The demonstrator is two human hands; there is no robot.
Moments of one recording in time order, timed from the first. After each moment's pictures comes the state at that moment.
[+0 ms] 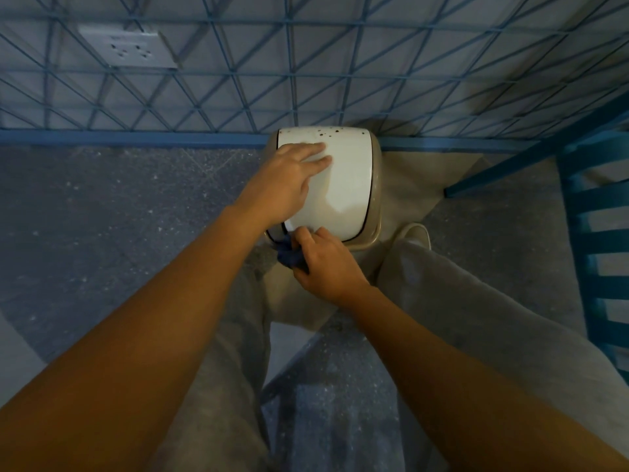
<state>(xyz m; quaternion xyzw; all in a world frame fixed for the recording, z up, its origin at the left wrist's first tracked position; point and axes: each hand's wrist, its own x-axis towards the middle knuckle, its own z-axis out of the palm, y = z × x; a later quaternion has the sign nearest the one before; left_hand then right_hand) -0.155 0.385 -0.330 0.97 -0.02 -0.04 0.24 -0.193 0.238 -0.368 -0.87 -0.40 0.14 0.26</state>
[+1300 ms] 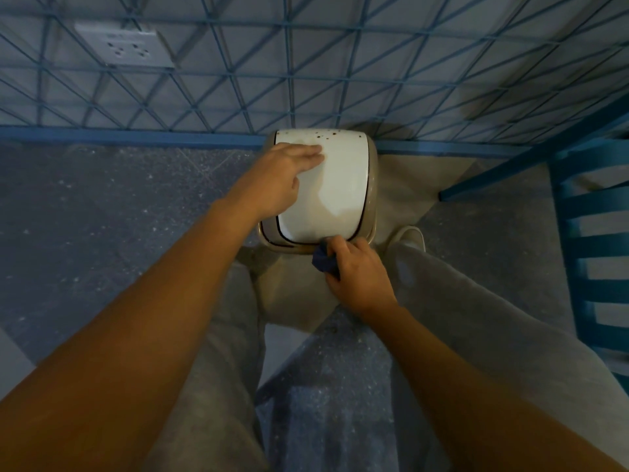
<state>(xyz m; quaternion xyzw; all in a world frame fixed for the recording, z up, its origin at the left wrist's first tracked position) -0.151 0.391 -0.319 0.96 0.01 -0.08 0.27 -0.193 0.193 -0.362 -0.92 -0.32 0.12 0.20</state>
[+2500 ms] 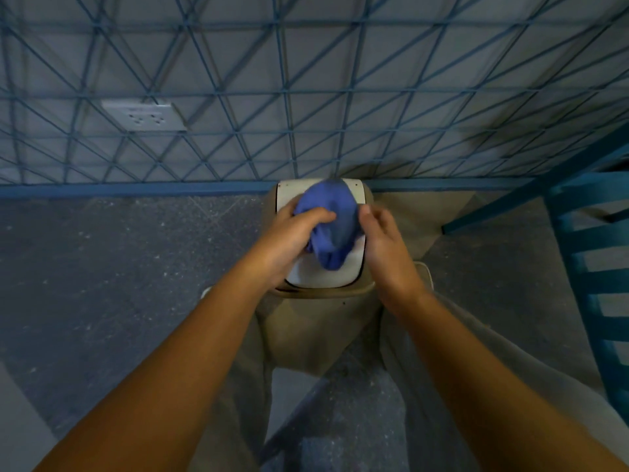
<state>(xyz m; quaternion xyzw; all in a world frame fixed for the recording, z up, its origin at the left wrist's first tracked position) -0.150 0.347 -0.263 0.59 0.35 -0.10 0.72 -0.124 0.227 -0.284 -0.72 0.10 0.26 0.64</state>
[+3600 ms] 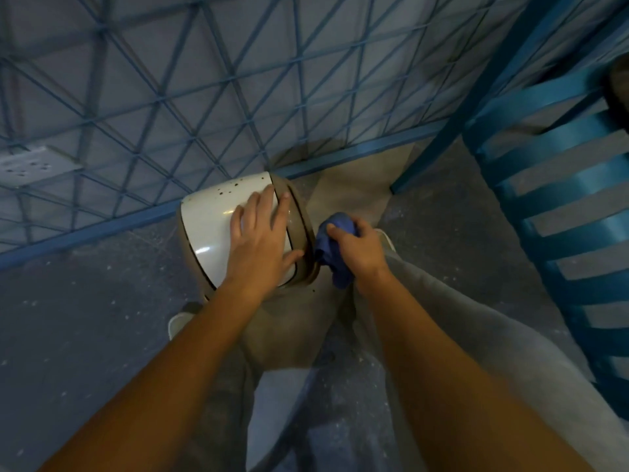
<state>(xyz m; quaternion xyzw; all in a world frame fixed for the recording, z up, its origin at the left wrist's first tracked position) -0.134 0.297 -0.329 0.99 -0.03 -0.10 0.04 -0.106 0.153 -0.342 -0.75 0.26 0.24 0.56</state>
